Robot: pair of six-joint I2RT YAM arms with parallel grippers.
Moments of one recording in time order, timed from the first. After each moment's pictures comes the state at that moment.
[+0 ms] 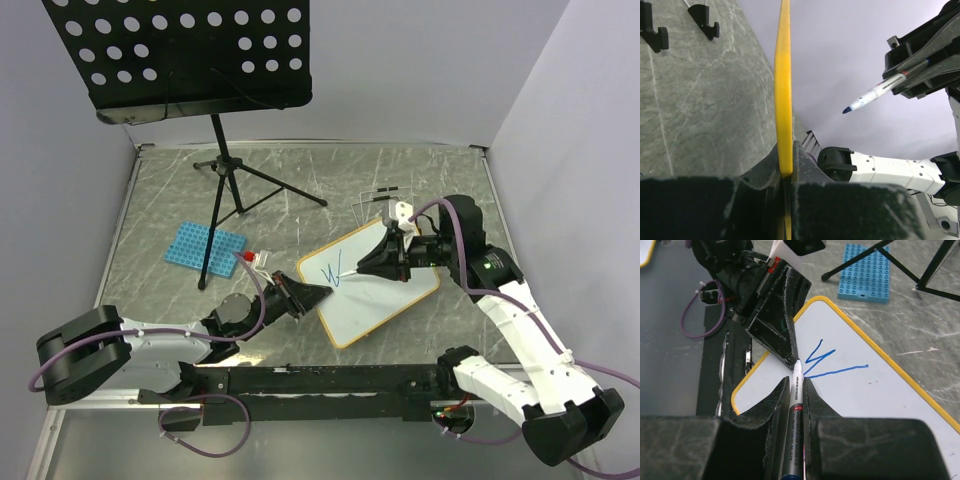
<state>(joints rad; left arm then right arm) -1.09 1.19 0.23 1.09 -0.15 -1.01 0.38 0.93 0.99 -0.56 -1.04 -0.39</state>
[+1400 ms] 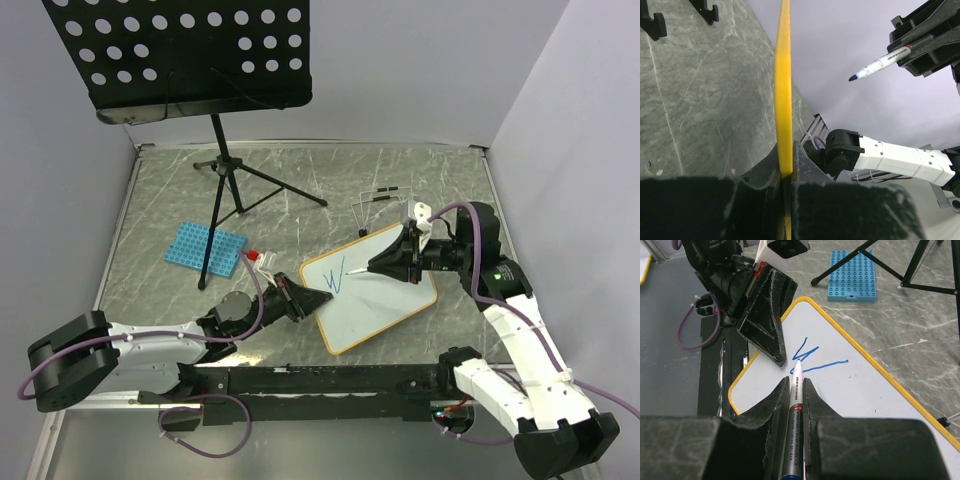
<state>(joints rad) -1.08 1.13 0.25 0.95 -0.08 -0.96 0.26 0.84 0.92 -0.51 -1.10 -0.32</state>
